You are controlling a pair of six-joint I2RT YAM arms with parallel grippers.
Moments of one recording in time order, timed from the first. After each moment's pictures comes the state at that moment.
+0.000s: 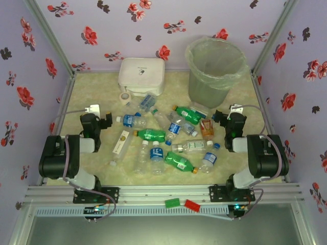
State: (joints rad) left arm -0.02 1.52 0.40 0.71 -0.16 0.02; right arm 0.02 1.50 0.38 0.74 0.17 0.12
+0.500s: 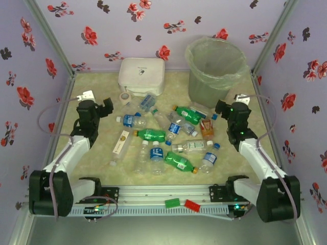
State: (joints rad) left arm -0.13 1.14 0.65 0.10 -0.21 -0.29; right arm 0.13 1.06 0.63 0.00 0.26 0.32
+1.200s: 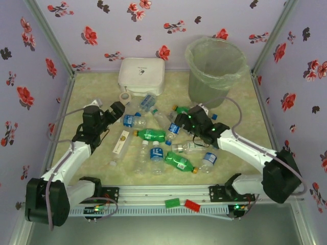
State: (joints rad) left arm -0.21 1.06 0.59 0.04 0.14 -0.85; right arm 0.69 1.30 0.82 -0.32 0.17 0.98
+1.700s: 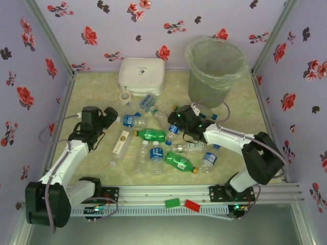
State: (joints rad) left arm -0.16 1.05 0.66 -0.34 -0.05 -0.89; right arm 0.72 1.55 0.88 -0.16 0.18 1.07
